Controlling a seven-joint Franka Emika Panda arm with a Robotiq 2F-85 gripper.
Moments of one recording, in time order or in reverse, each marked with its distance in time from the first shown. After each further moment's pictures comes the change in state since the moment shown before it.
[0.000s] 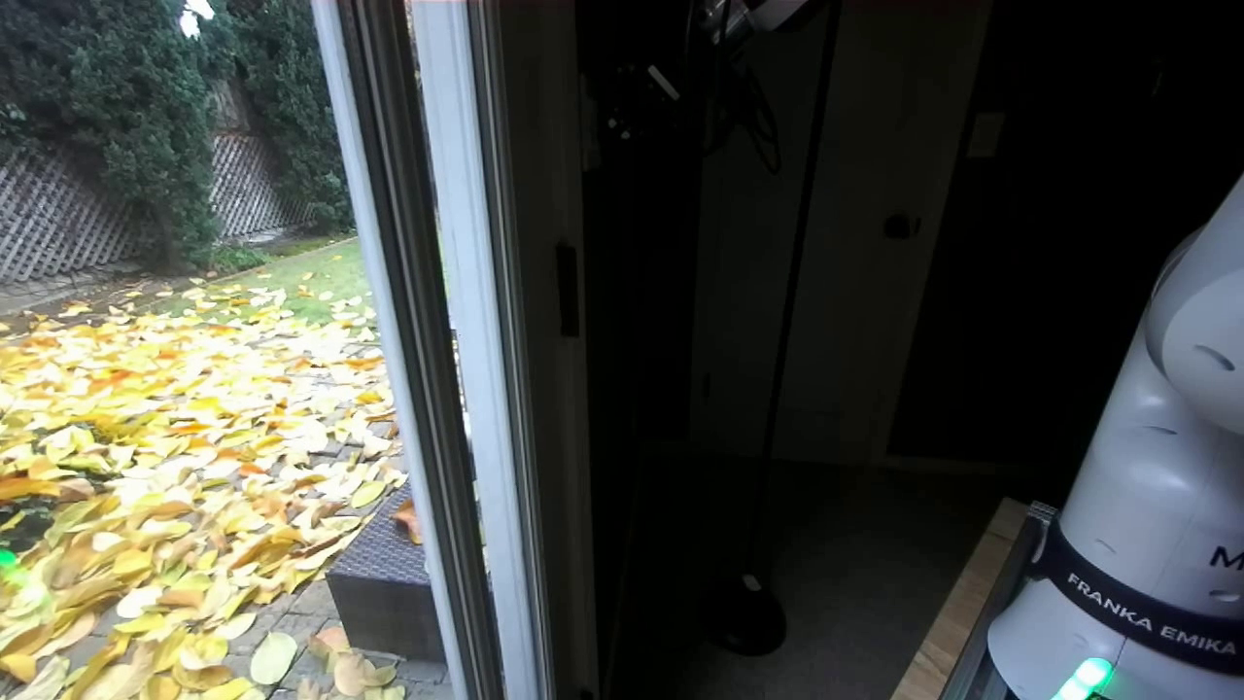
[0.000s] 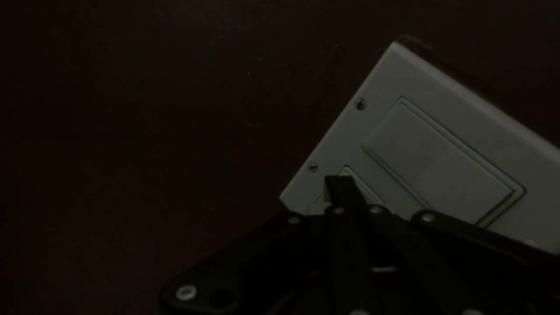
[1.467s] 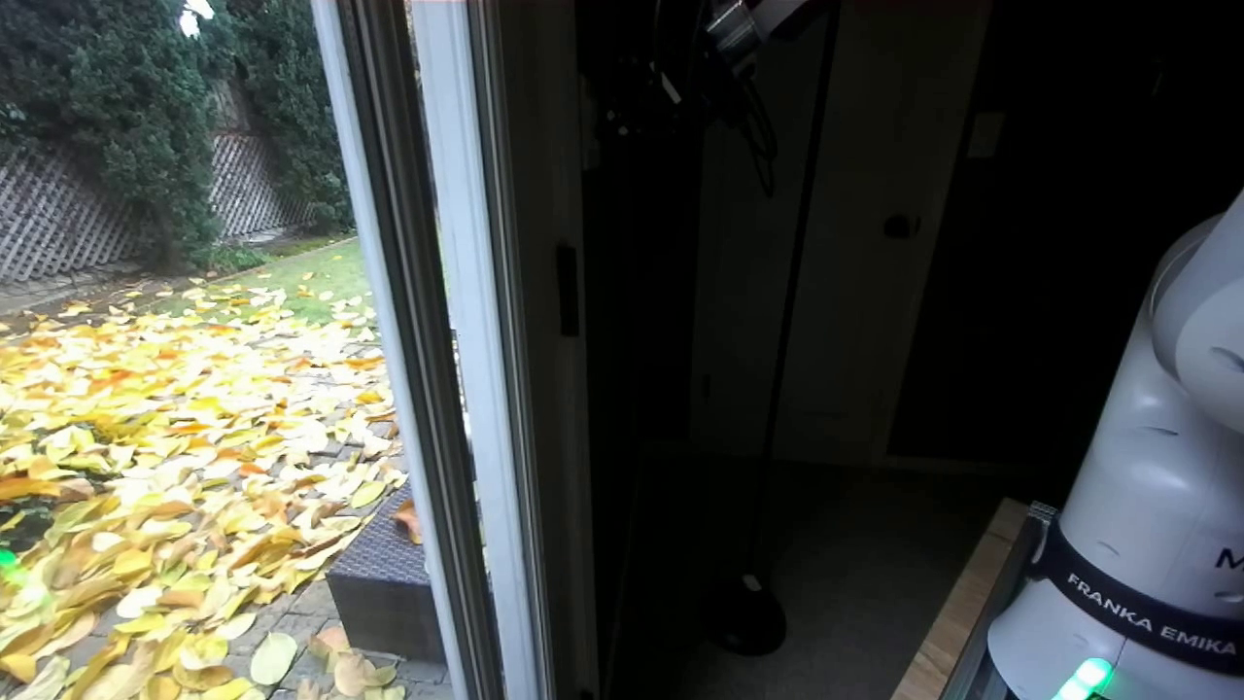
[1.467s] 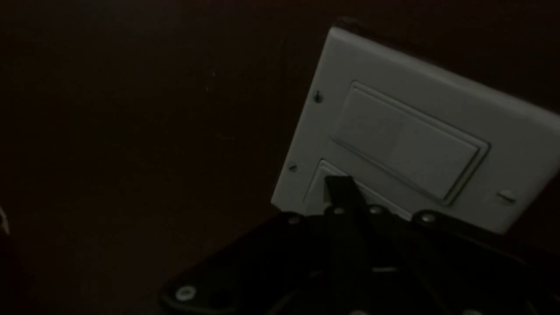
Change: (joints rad) arm 0.046 -0.031 -0.027 -0.050 0.193 0.081 0.115
